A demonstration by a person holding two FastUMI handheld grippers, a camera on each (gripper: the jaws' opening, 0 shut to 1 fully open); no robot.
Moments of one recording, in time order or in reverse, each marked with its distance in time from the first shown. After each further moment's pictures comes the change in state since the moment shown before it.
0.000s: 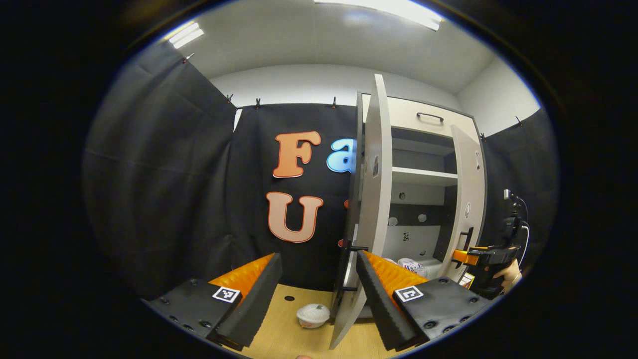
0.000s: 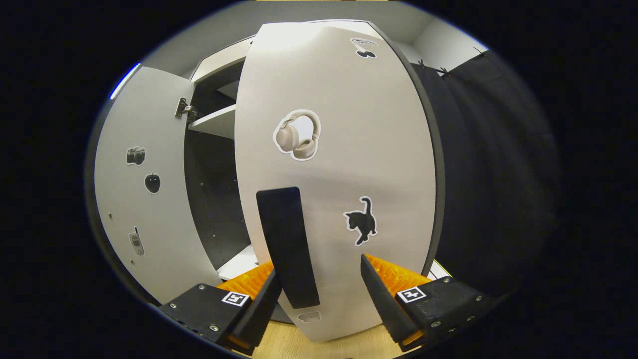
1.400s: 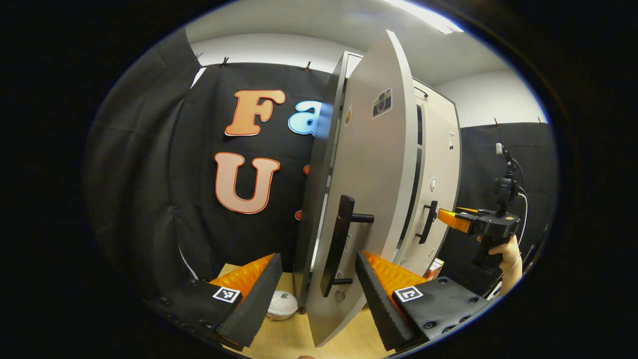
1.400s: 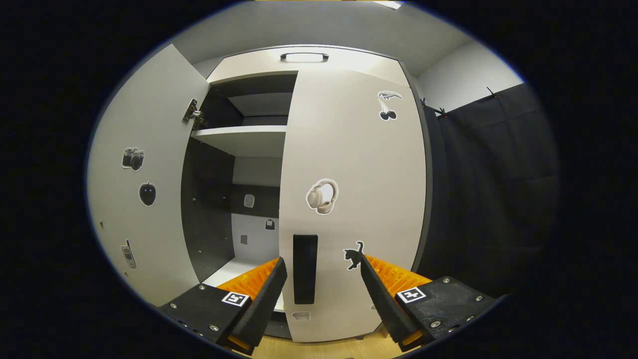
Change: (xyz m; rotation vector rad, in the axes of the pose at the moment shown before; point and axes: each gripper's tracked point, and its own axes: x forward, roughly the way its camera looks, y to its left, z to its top) left arm 0.067 -0.019 -0.066 -0.111 0.177 -0.292; right arm -0.047 0.028 0.051 -0.148 -0.144 -0.158
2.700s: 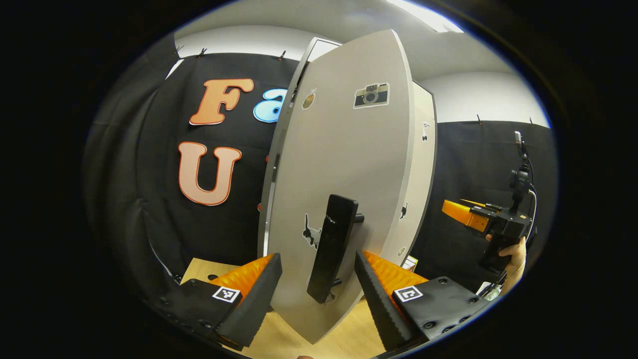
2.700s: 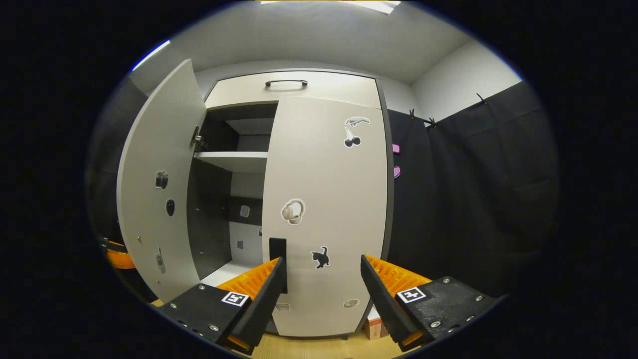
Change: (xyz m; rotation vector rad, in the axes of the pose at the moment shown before) left arm 0.039 -0.093 -0.016 0.010 0.049 -0.131; right arm -0.067 -0.056 0.027 0.005 -0.074 -0.004
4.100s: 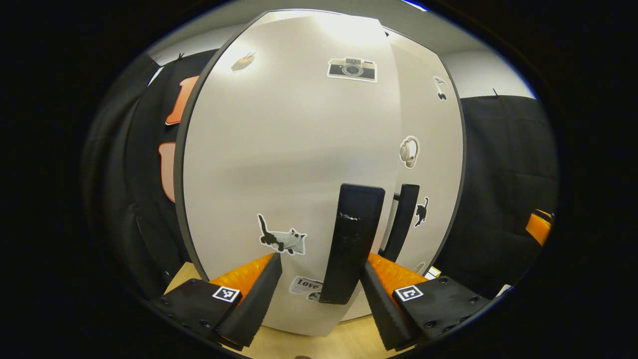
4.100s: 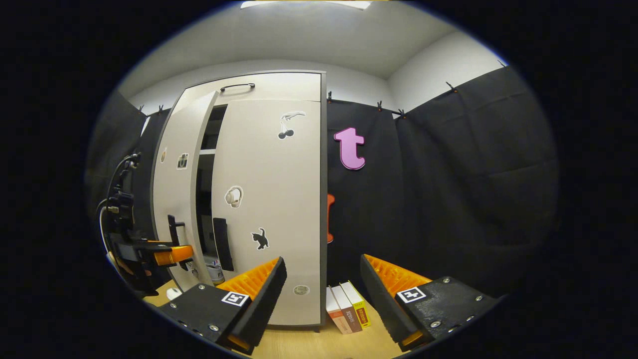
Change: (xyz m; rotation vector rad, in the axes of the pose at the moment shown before) left arm 0.153 -0.077 -0.023 0.082 0.037 0.142; right arm -0.048 -0.128 -0.025 0.038 0.034 -0.110
